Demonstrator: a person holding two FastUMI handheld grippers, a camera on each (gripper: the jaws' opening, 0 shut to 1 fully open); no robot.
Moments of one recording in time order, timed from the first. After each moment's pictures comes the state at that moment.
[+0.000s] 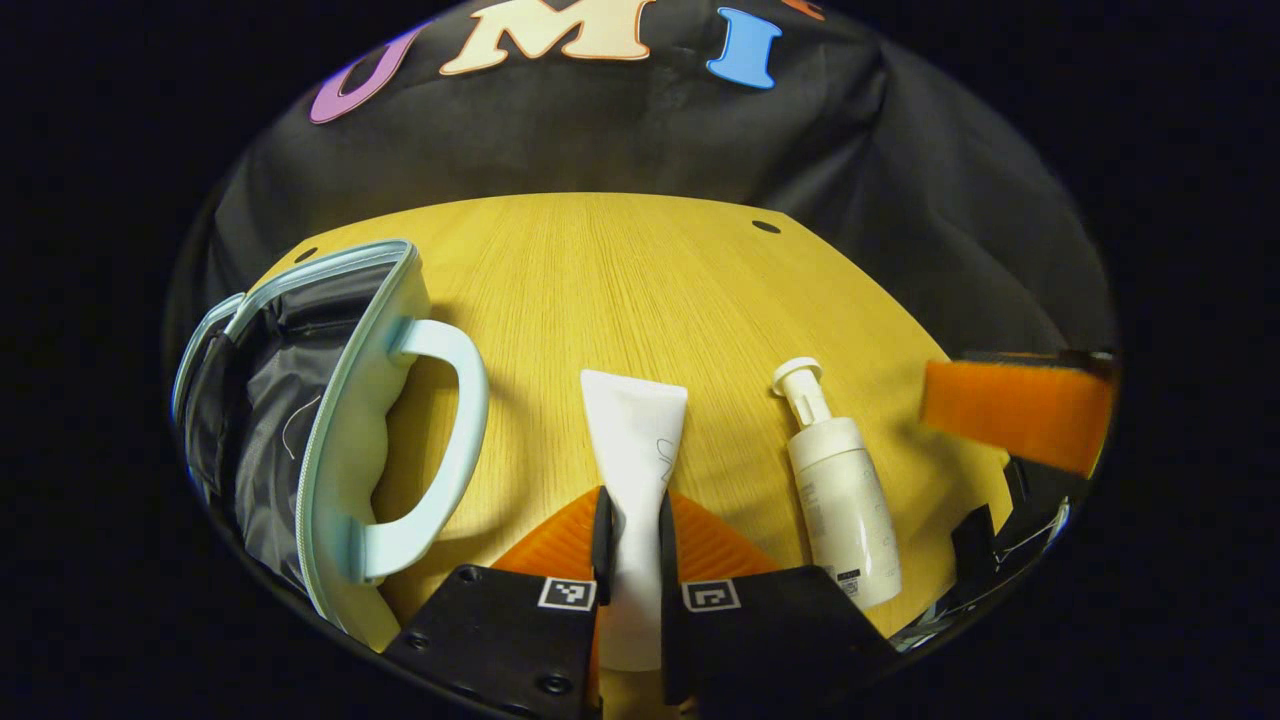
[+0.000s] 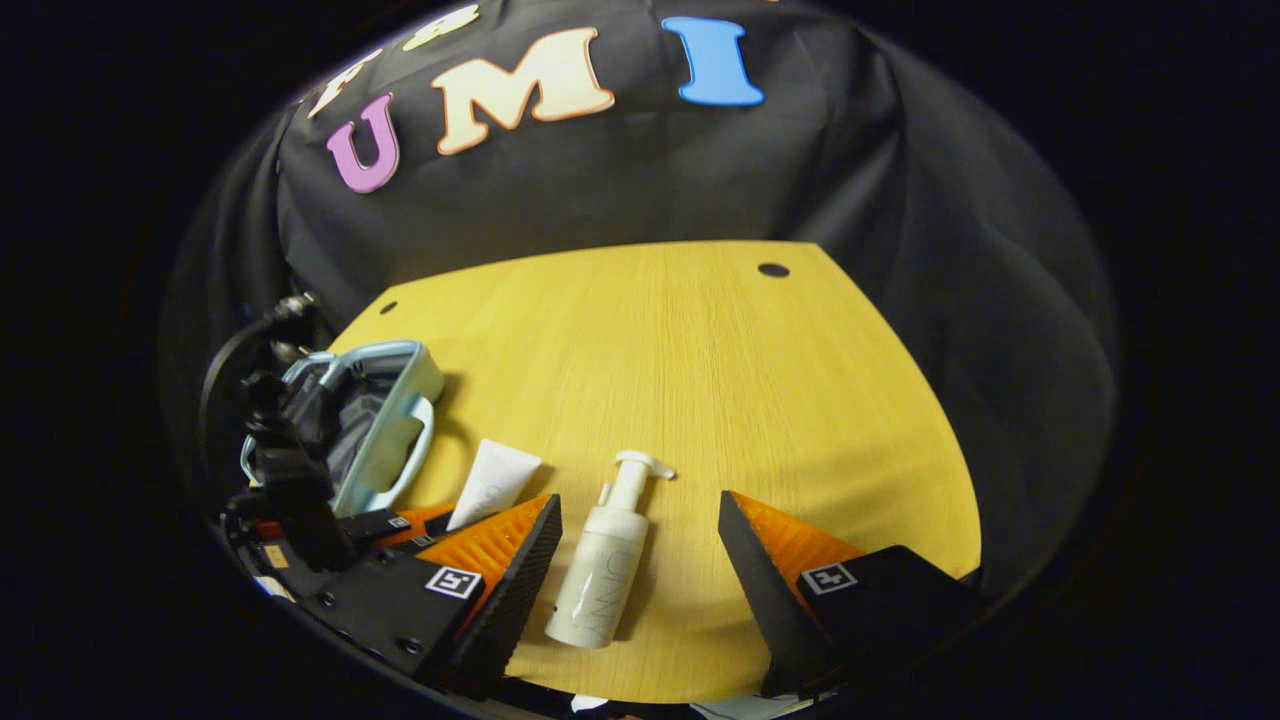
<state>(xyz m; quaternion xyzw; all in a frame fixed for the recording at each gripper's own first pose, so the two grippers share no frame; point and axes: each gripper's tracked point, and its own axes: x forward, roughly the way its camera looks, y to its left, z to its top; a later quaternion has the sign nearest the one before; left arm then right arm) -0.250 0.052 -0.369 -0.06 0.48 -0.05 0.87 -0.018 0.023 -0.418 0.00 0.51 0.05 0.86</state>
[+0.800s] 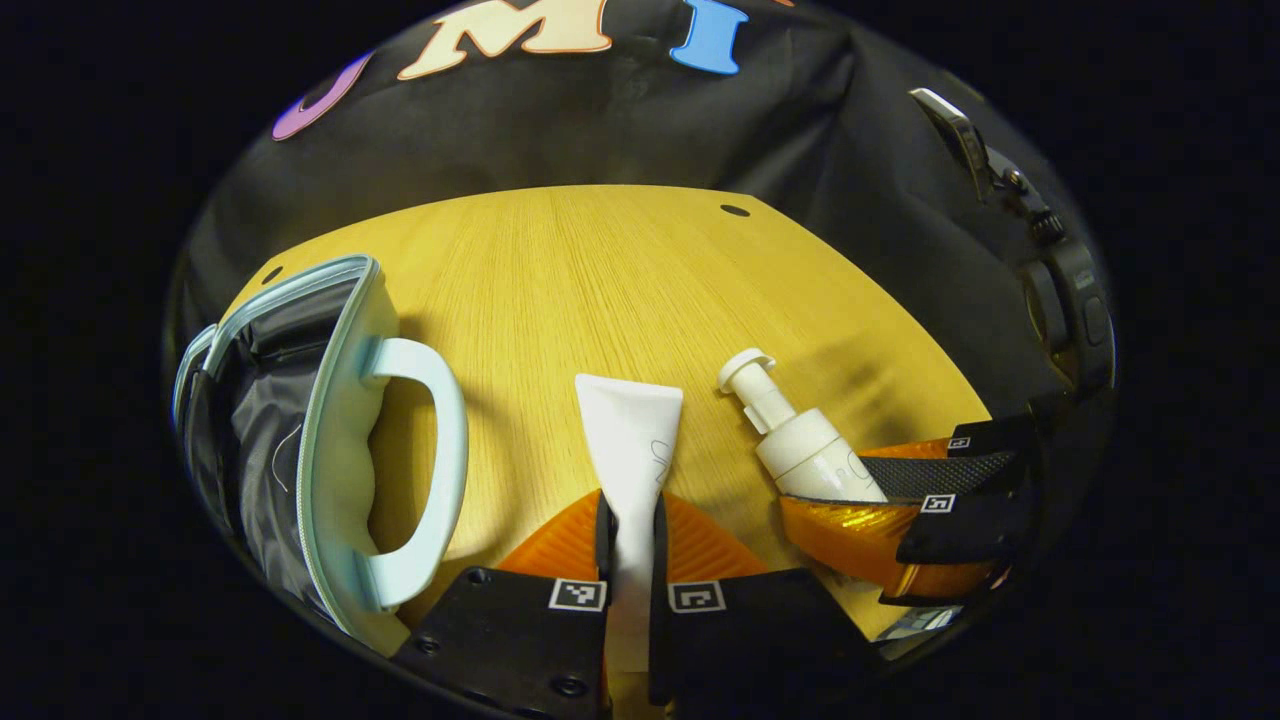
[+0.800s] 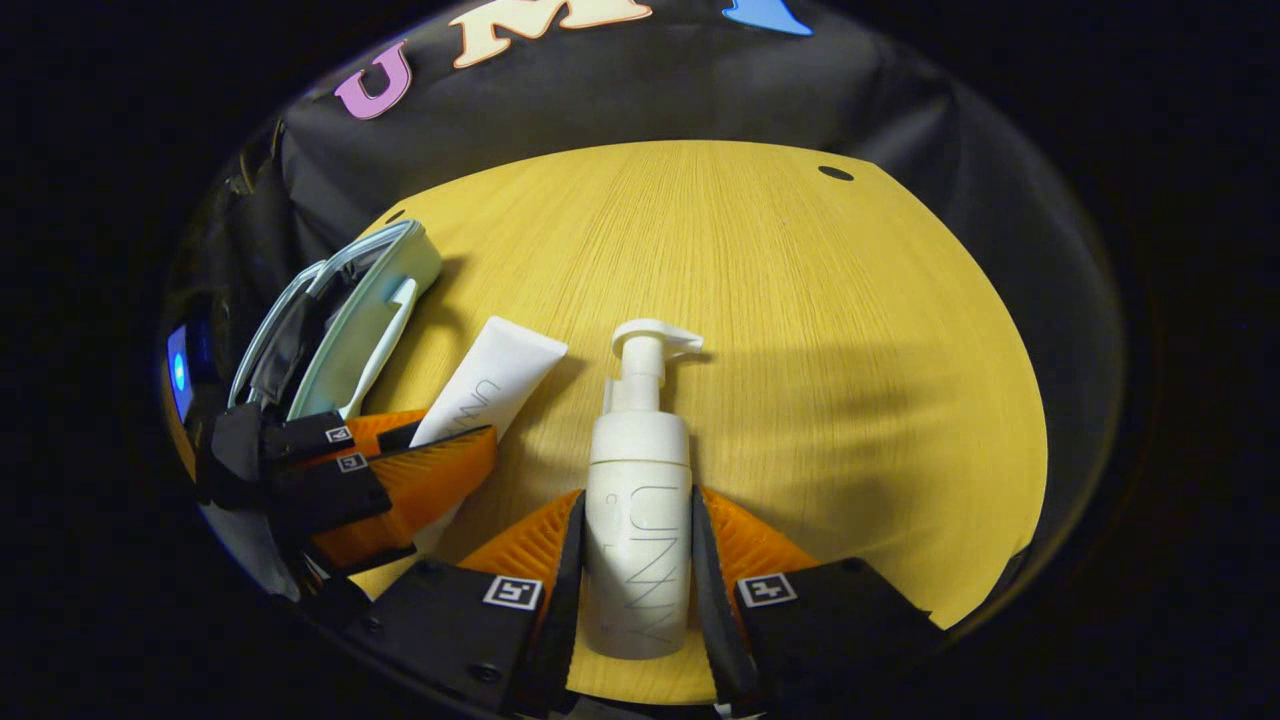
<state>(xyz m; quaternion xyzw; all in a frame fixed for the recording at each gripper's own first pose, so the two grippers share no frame) -0.247 0.048 -0.369 -0.04 0.50 -0.10 0.86 -0.059 0.049 -0.489 -0.01 0.59 0.09 0.80</state>
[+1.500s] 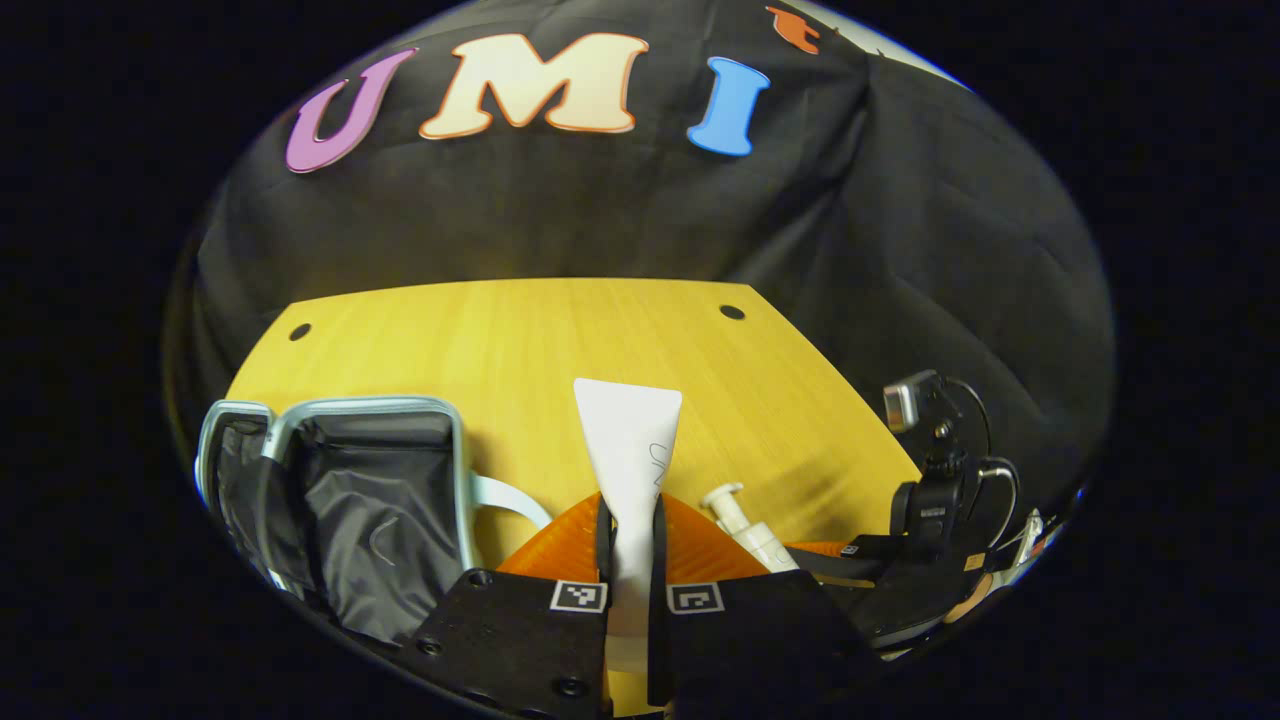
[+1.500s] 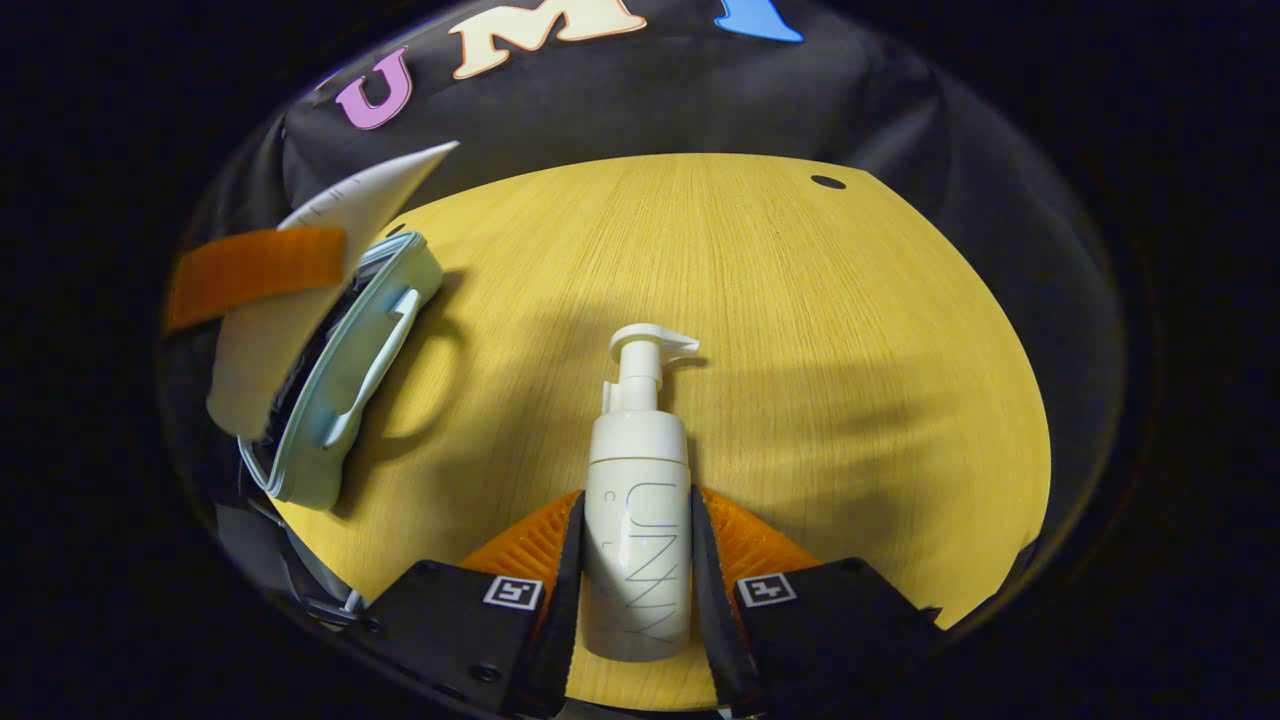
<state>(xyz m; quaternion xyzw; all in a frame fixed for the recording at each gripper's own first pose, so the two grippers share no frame) -0.182 0.101 -0.230 -0.06 0.42 -0.08 0.90 -0.057 0.048 -0.491 -0.01 0.57 0.10 0.82</state>
